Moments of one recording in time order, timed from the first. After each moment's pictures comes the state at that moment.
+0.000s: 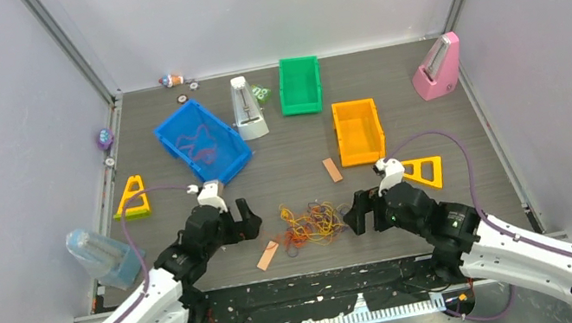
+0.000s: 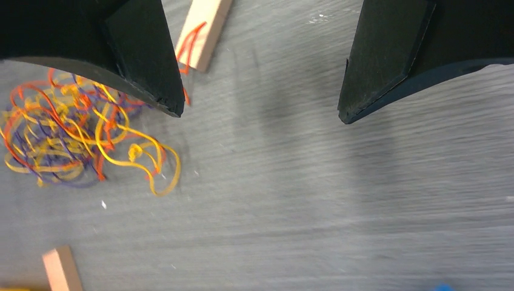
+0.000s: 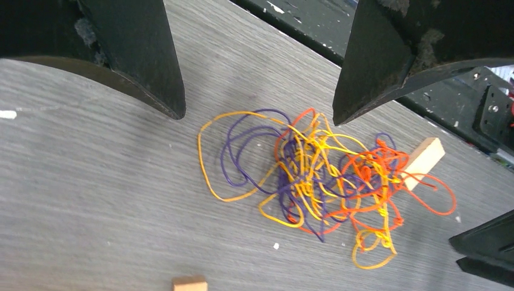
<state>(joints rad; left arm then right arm) -0.61 0.72 0.27 -0.16 -0.15 -0.55 0.91 0.57 0.37 -0.40 0.22 0.63</state>
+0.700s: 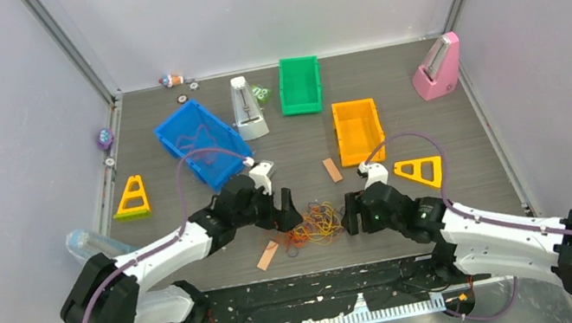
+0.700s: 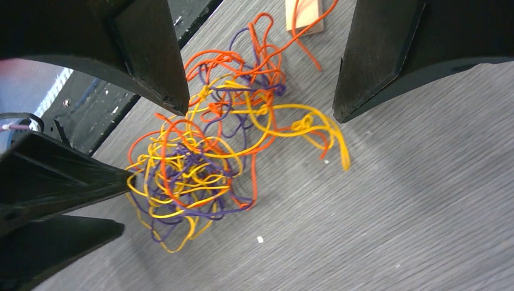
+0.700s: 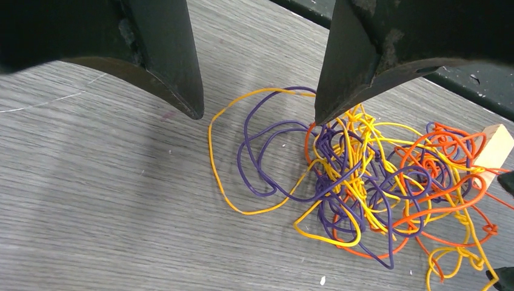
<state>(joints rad) -0.75 1.21 0.52 0.04 0.22 -0.43 0.91 0.85 0.35 -0.29 0.23 0.71</state>
